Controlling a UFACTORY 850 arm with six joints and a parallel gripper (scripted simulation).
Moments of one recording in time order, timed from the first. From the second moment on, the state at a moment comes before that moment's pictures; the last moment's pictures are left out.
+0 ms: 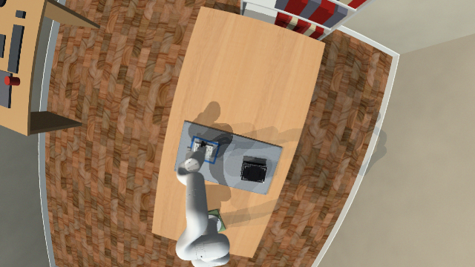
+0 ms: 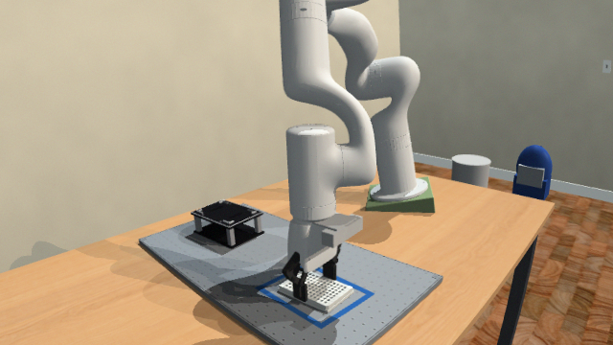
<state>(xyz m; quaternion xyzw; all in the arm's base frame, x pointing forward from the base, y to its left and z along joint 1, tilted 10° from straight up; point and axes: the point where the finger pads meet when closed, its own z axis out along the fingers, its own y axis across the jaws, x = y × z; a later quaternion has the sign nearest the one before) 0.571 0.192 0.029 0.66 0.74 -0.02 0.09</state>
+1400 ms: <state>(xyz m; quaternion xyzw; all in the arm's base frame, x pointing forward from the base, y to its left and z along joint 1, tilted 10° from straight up) 0.571 0.192 0.029 0.66 0.74 -0.02 0.09</state>
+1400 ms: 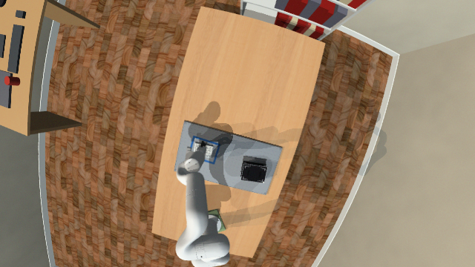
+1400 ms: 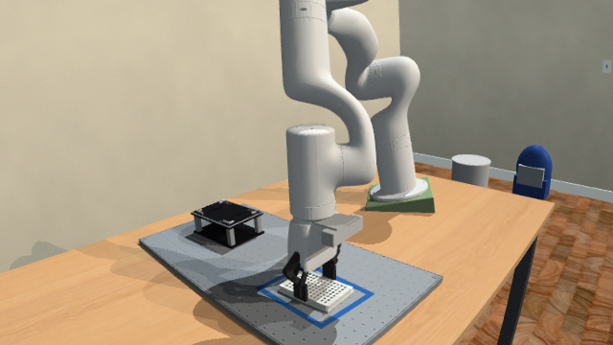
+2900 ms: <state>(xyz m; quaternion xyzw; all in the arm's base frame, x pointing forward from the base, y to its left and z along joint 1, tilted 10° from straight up) 0.569 0.195 0.046 0.66 0.74 -0.02 0.09</state>
